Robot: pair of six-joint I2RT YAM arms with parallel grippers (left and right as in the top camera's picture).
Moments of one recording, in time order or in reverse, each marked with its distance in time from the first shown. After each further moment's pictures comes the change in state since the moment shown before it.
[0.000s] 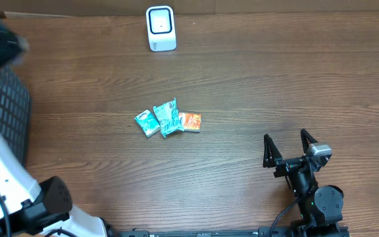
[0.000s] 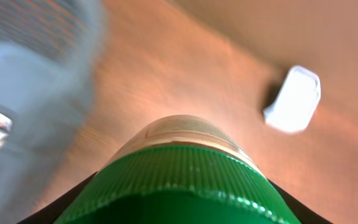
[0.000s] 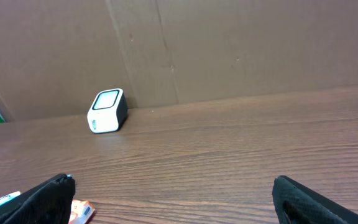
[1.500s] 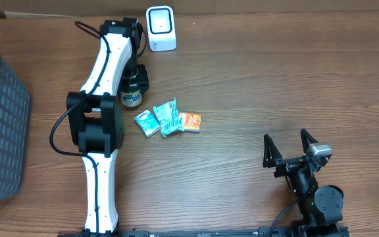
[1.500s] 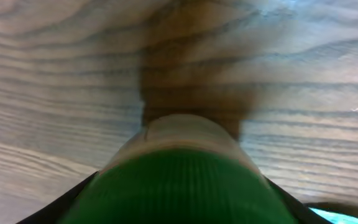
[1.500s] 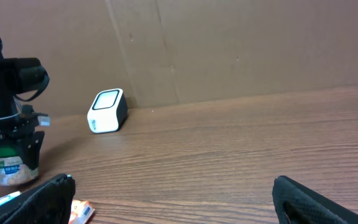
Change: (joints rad) left arm -0.526 0.675 -0.169 0.044 -0.275 -0.140; right arm 0.000 0.000 0.000 0.000 0.000 0.000
